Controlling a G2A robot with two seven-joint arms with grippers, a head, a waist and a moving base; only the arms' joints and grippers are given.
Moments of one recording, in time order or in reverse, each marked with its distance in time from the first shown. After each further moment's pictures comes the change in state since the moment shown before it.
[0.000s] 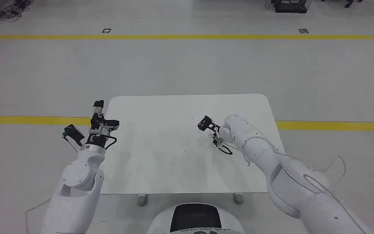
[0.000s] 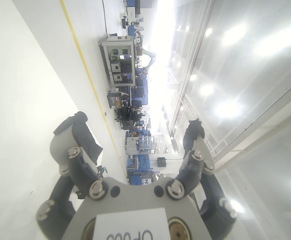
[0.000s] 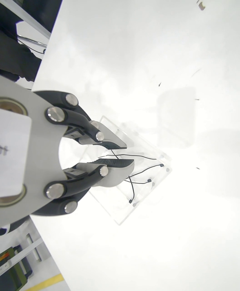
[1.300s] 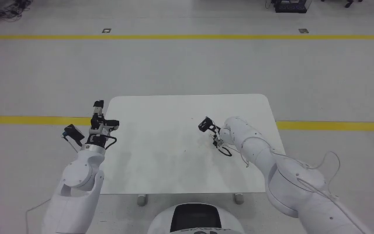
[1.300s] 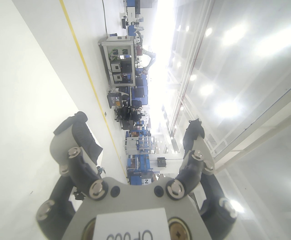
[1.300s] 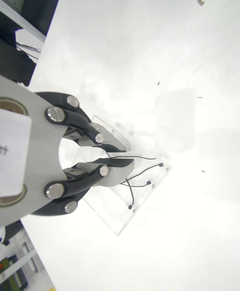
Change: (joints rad) left arm 0.000 0.000 0.000 0.000 0.000 0.000 0.000; right arm 0.017 -0.025 -0.116 0.078 0.132 0.000 -0.047
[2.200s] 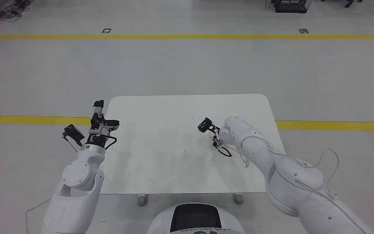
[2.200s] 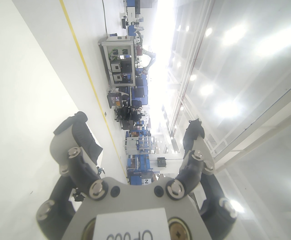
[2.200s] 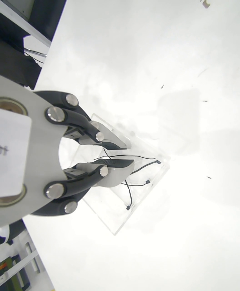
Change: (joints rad) left arm 0.000 0.000 0.000 0.000 0.000 0.000 0.000; right arm 0.015 -0.003 -0.071 0.000 0.081 0.000 0.021
